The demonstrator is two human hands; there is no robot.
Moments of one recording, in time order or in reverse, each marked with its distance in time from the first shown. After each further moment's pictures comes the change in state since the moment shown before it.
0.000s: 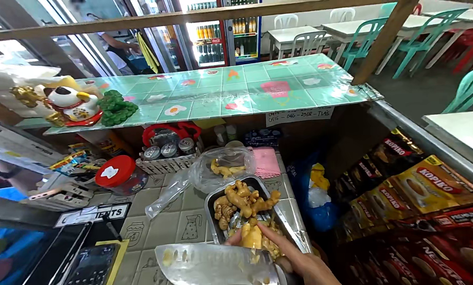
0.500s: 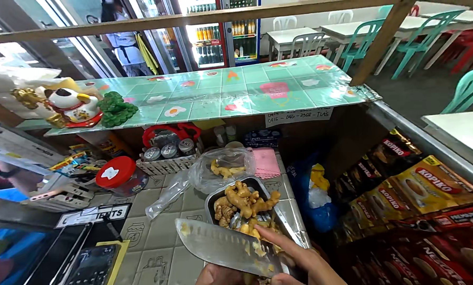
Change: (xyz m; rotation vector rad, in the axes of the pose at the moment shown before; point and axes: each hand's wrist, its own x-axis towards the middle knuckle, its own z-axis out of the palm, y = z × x) left_hand -0.014 0.013 0.003 -0.048 0.049 -0.043; right_hand 0.003 0.006 -0.005 0.100 -0.004 -0.036
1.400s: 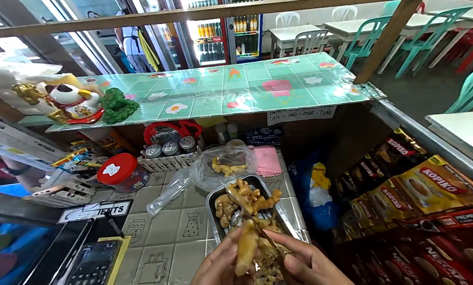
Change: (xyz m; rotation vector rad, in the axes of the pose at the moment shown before) left_hand 0.018 0.008 -0.007 0.165 -0.123 -0.069; right_hand -0.004 0.013 0.001 0.713 -0.074 0.131
